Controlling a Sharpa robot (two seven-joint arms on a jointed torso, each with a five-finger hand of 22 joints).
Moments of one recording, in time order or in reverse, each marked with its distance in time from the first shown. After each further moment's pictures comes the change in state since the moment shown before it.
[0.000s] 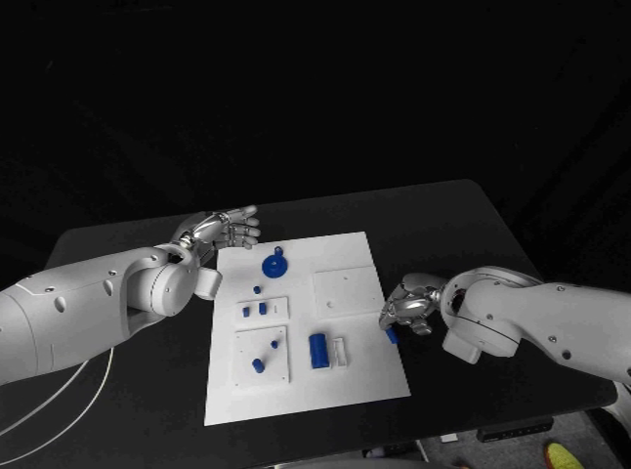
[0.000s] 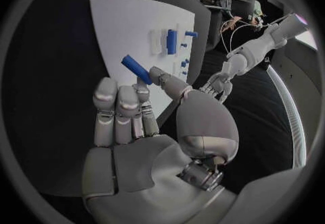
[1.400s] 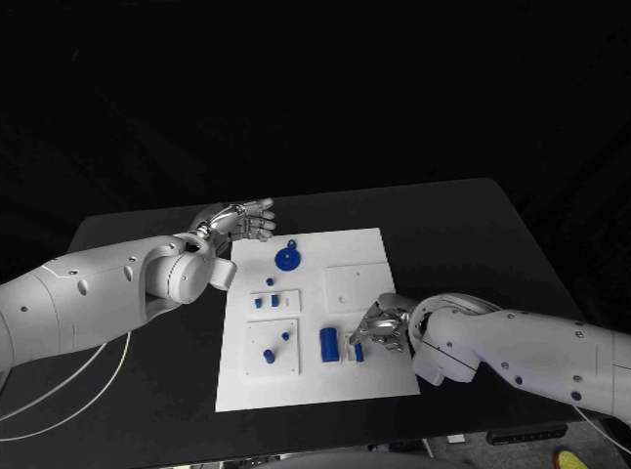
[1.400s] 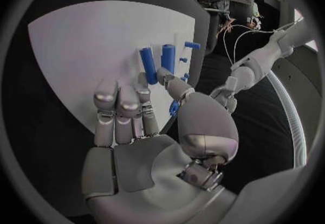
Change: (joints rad) left arm 0.000 -0.002 0.000 0.005 0.000 0.000 -0.007; left_hand 0.000 0.000 0.000 0.000 0.000 0.000 0.000 0.000 -0.002 0.000 0.000 0.000 0.000 0.003 0.003 0.000 0.003 0.000 0.000 0.000 0.000 0.001; right arm -0.101 0.191 -0.009 -0.099 -0.028 -0.092 -0.004; right_hand -0.083 -0.040 -0.119 0.019 -0.106 0.005 -0.001 0.021 -0.007 0.005 -0.005 -0.003 0.001 0.000 -0.008 0.001 0.000 0.001 0.005 -0.009 0.000 0.000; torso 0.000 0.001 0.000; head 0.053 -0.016
